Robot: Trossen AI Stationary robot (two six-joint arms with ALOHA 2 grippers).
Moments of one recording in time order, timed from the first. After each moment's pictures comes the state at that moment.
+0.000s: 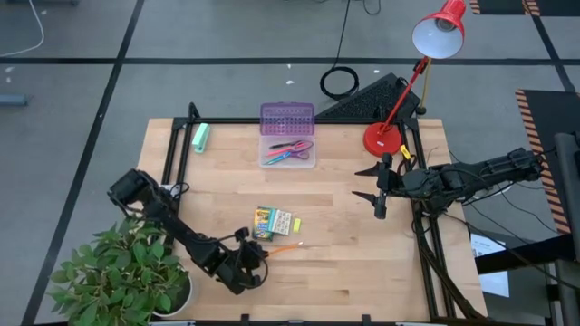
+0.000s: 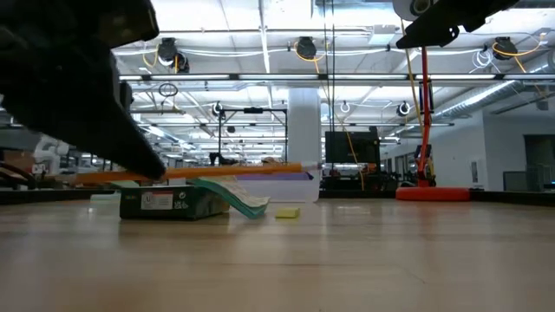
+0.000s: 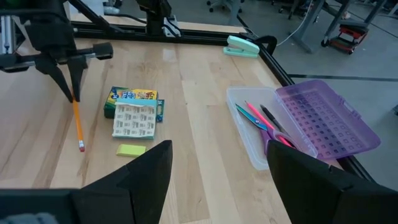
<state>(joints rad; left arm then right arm) -0.68 1.80 0.93 -0.15 -0.63 -0.77 0.24 0.73 0.66 -0.39 0.44 0.06</state>
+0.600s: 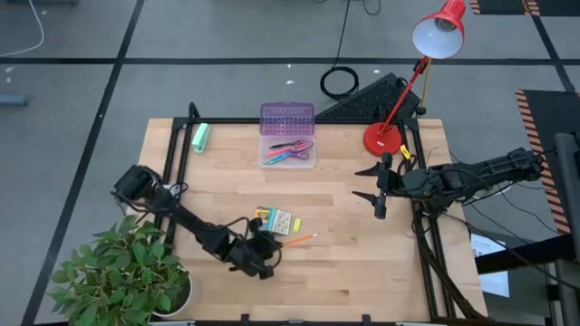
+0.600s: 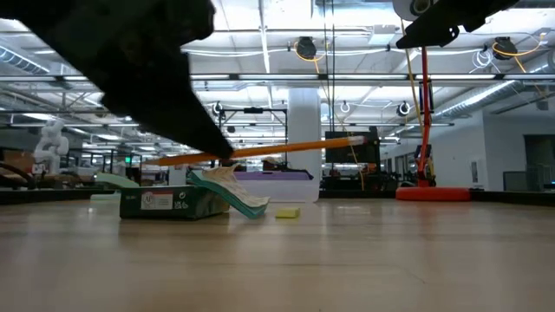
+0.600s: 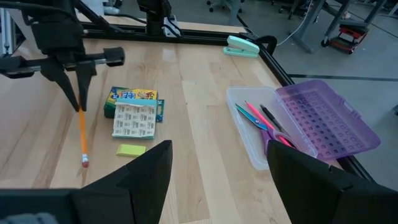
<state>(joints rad) -0.55 1.80 0.93 0.02 -0.57 -0.56 0.24 0.73 0.66 -0.39 0.44 0.06</state>
